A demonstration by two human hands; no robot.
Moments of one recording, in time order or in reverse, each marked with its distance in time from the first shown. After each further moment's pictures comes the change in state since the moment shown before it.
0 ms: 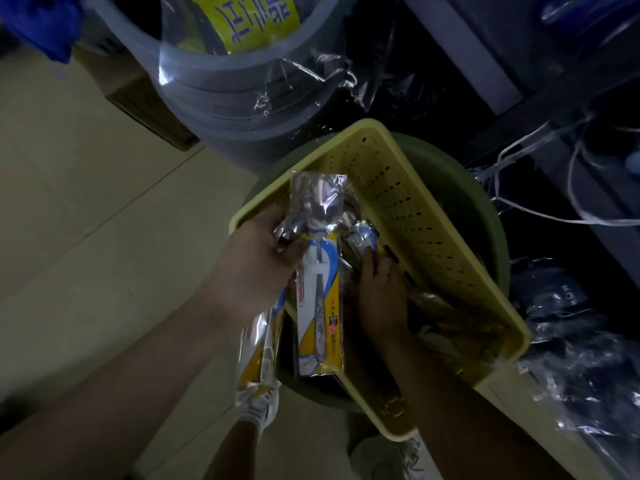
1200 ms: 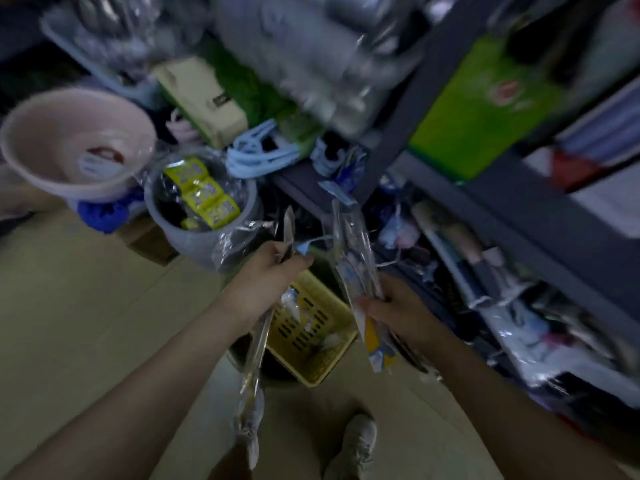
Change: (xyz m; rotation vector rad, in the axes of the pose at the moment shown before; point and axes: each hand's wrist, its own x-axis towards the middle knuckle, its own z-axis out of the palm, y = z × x) left_hand -0.142 0.229 -0.079 -0.343 -0.304 0.043; right_hand -0.216 0.058 -0.366 1.211 -0.123 -0.041
